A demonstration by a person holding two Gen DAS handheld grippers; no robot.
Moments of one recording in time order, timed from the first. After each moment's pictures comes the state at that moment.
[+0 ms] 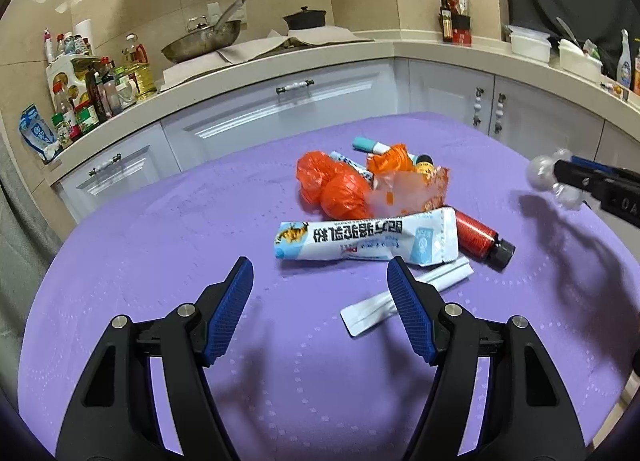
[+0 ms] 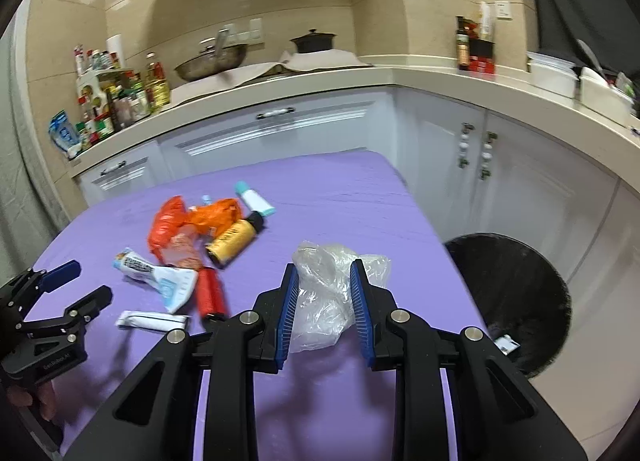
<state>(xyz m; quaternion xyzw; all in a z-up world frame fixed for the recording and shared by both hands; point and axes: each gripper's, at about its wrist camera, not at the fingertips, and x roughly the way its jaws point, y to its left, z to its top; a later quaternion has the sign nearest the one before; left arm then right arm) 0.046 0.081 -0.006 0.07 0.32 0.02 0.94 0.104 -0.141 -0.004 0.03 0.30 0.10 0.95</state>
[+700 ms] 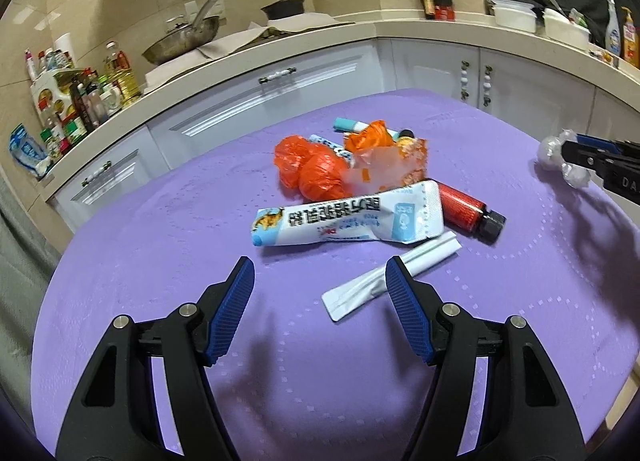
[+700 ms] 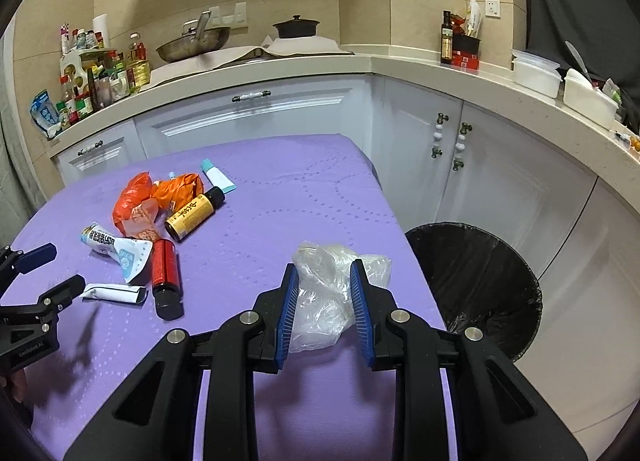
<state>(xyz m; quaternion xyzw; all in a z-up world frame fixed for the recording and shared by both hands) 0.046 0.065 -0.014 0.11 0.34 0.00 0.93 0.105 -0.159 -0.016 0.00 0.32 0.08 0.94</state>
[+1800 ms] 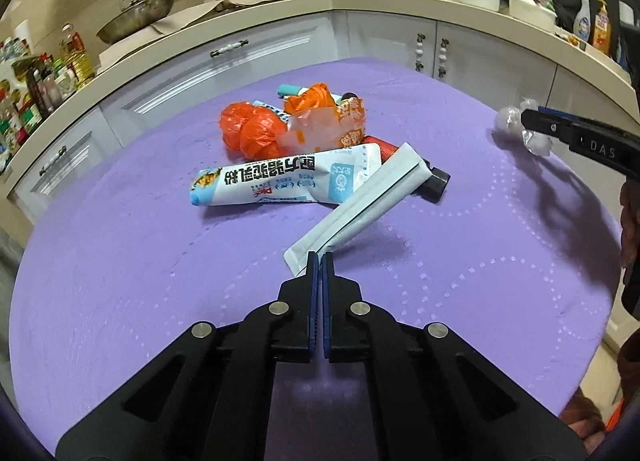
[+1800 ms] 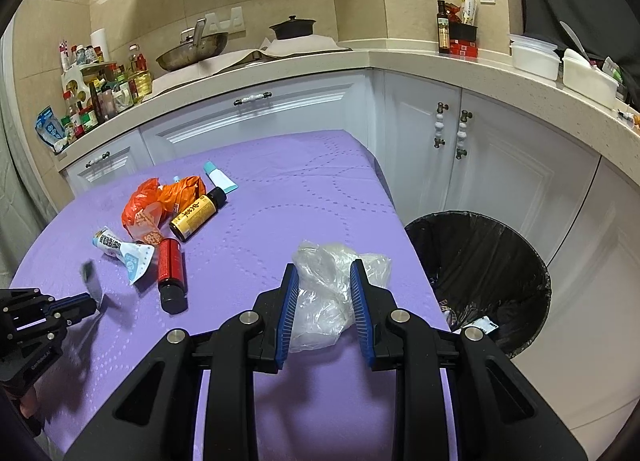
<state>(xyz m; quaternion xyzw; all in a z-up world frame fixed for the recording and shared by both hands) 0.037 0.059 -0.023 0.09 0.40 -0.07 0.91 0.099 -0.175 -0.016 0.03 0.33 0.09 0.94</state>
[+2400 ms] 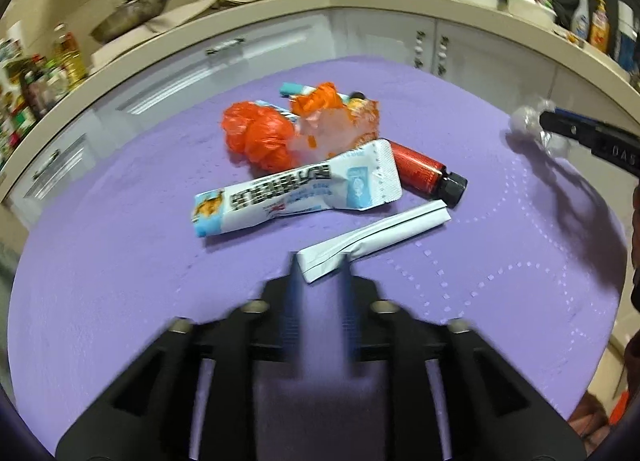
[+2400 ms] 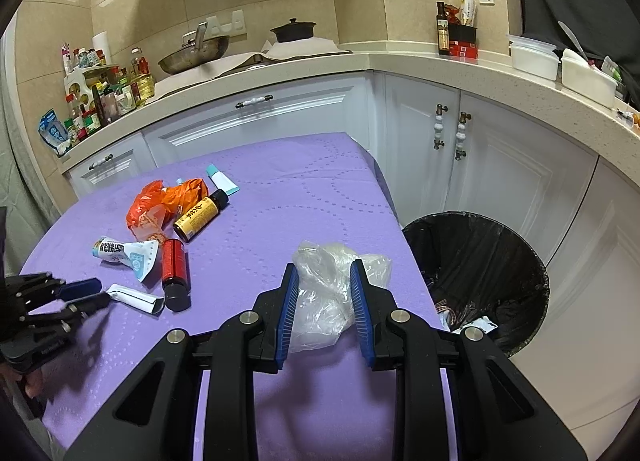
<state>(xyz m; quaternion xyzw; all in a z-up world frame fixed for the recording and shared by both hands) 0.055 0.067 -0.027 0.10 0.41 -0.10 0.90 0.096 -0.176 -0.013 0.03 0.32 0.09 0.94</state>
